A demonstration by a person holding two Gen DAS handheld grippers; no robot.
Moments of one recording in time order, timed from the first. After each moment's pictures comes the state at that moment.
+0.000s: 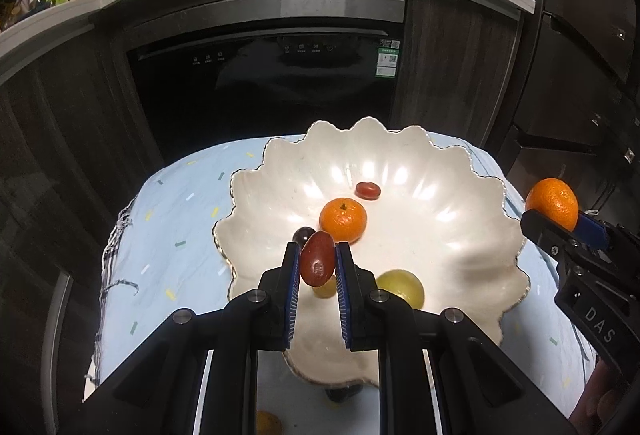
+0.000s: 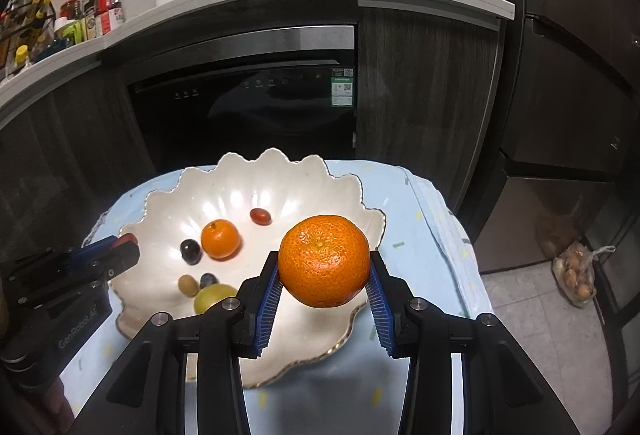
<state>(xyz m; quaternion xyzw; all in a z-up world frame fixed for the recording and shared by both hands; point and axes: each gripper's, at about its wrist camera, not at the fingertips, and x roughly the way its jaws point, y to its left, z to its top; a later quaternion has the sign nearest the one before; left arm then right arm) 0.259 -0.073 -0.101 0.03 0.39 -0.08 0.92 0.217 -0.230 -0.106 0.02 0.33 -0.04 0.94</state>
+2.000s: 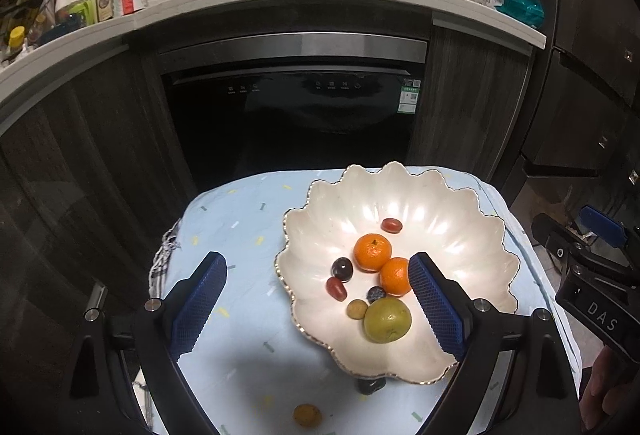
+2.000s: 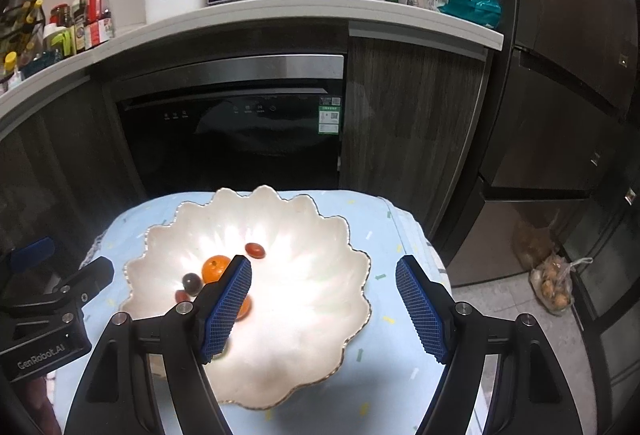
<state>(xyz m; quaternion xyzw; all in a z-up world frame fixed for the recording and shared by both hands) 0.240 -0.038 -0.041 0.02 0.36 -0.05 0.93 0.214 -0.215 -0.052 0.00 0.31 -0.07 0.95</state>
